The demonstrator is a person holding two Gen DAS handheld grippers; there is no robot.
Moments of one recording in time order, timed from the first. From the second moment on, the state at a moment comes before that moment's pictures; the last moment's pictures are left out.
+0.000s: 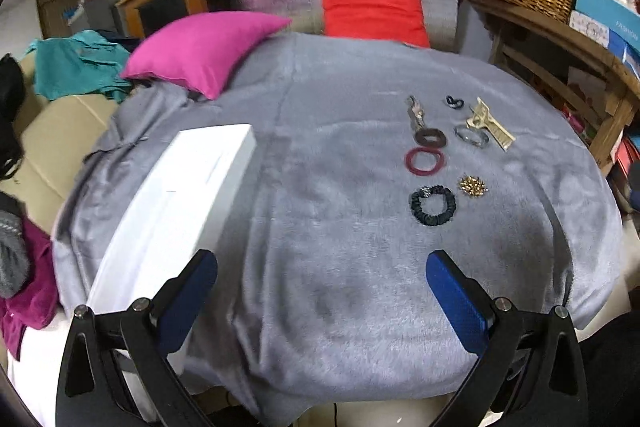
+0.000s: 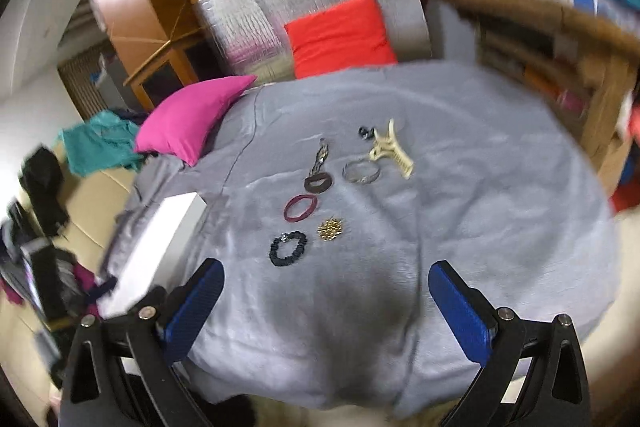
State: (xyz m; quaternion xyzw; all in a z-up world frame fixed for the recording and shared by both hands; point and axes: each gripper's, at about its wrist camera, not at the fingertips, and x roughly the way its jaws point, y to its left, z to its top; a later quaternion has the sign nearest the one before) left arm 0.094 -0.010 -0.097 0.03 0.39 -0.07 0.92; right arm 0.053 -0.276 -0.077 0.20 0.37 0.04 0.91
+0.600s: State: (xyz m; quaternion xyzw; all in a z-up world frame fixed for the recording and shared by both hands) left arm 0.175 -0.065 -0.159 0.05 0.45 -0.23 0.86; right arm 0.191 -0.290 -0.176 0.31 0.50 0.11 0.80
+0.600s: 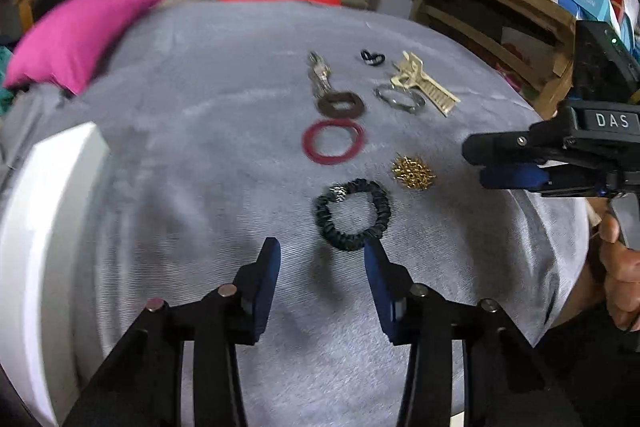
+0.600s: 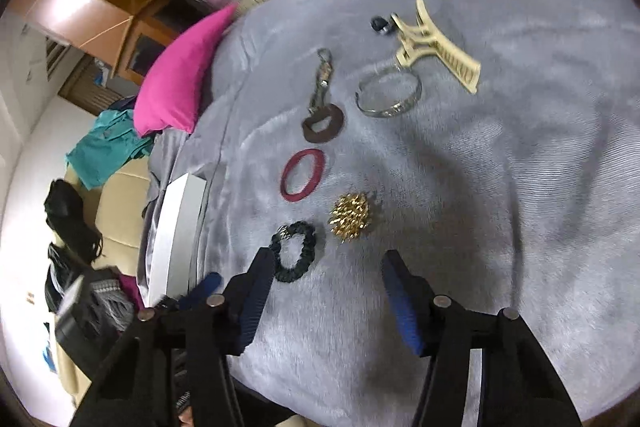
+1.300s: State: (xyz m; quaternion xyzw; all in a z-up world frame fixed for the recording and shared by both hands) left arm 0.219 -0.075 -0.178 -0.01 0.52 -0.27 0.81; right arm 0.239 -0.278 -0.211 0.29 0.55 0.11 0.77
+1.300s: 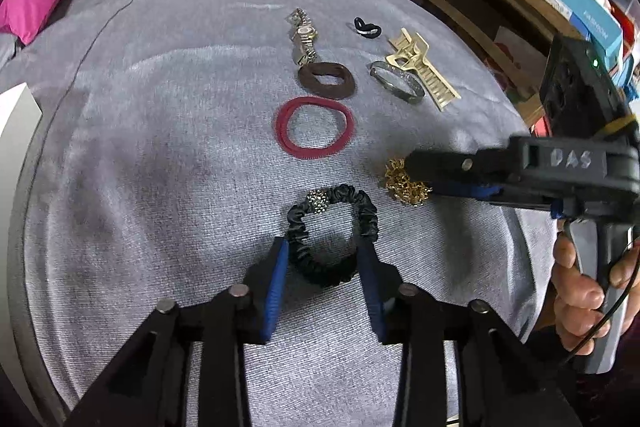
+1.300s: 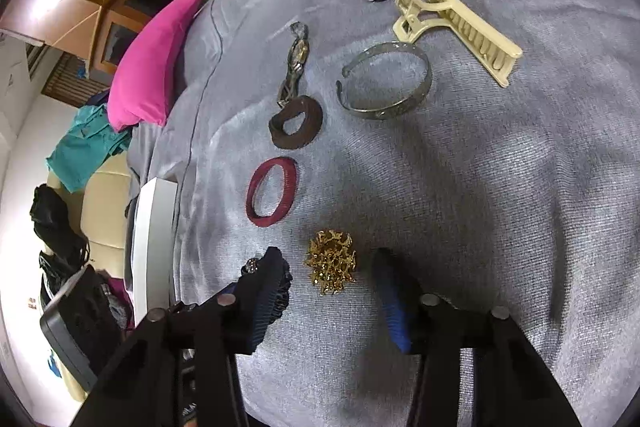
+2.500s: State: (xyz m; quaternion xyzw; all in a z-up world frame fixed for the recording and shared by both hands) left arm 0.220 -0.066 -0.181 -0.04 0.53 -0.28 0.80; right arm 0.236 -0.277 -0.215 0.31 0.56 0.11 0.76
